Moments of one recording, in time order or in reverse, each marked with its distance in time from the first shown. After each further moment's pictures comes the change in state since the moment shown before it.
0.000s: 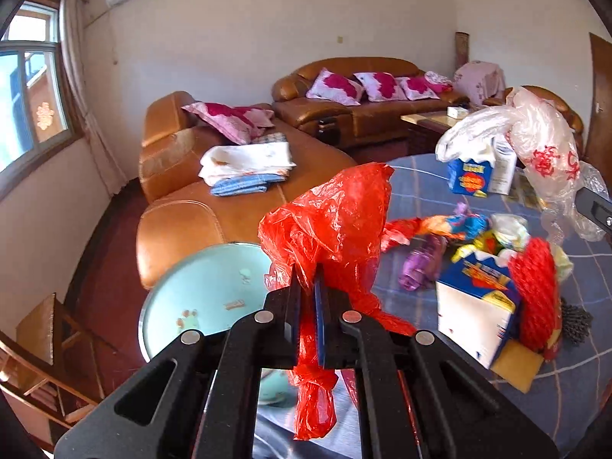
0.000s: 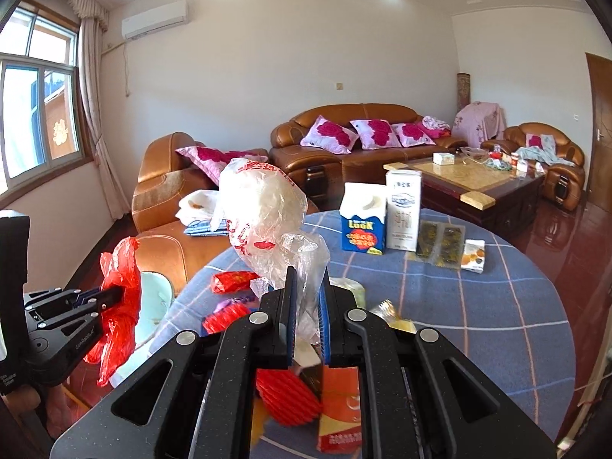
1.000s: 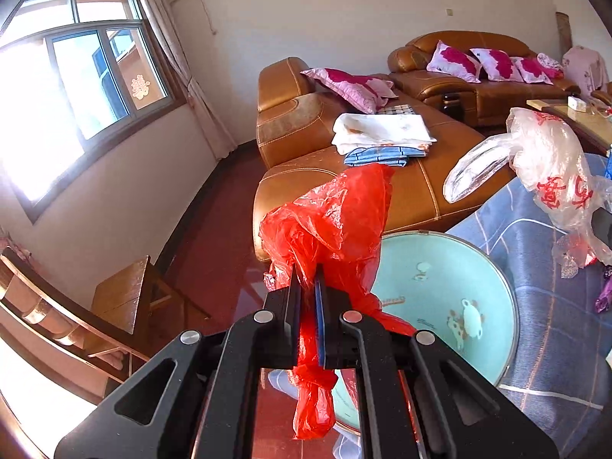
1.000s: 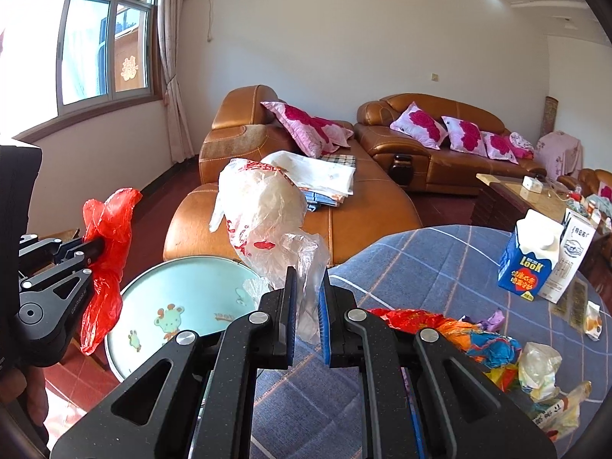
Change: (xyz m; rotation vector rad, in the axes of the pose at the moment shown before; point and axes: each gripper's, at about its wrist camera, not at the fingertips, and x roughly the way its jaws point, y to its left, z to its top) left arm 0.060 0.118 0.004 -0.093 0.139 0.401; right arm 0.119 0.158 0.005 -0.227 0.117 0.219
